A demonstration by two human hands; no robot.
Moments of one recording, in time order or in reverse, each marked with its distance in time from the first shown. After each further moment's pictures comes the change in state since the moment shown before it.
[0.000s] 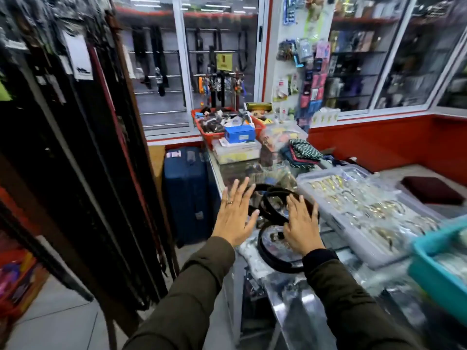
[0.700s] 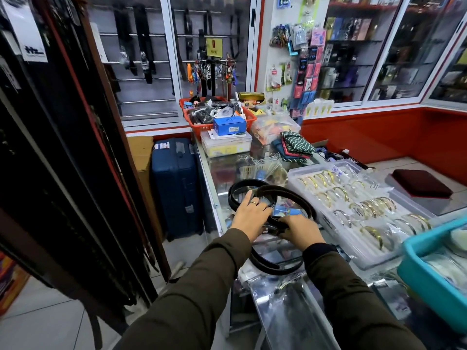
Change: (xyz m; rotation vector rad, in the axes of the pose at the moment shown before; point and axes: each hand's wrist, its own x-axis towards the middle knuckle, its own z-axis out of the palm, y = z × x) left_hand 0.045 0.041 0.058 0.408 -0.316 0.247; right_hand 0.020 0.038 0.004 -0.040 -0.229 -0.041
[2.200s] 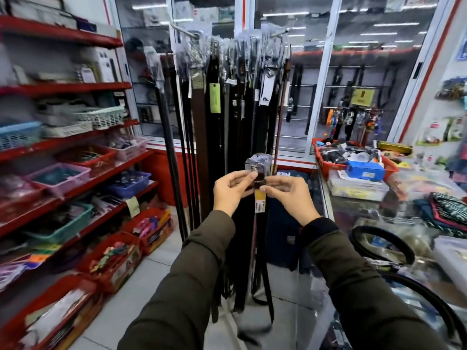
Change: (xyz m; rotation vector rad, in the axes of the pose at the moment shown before) left_hand -0.271 -0.183 -0.144 -1.514 1.095 -0.809; right_hand -0.022 -0.326 -0.112 1.261 0.036 -0.731
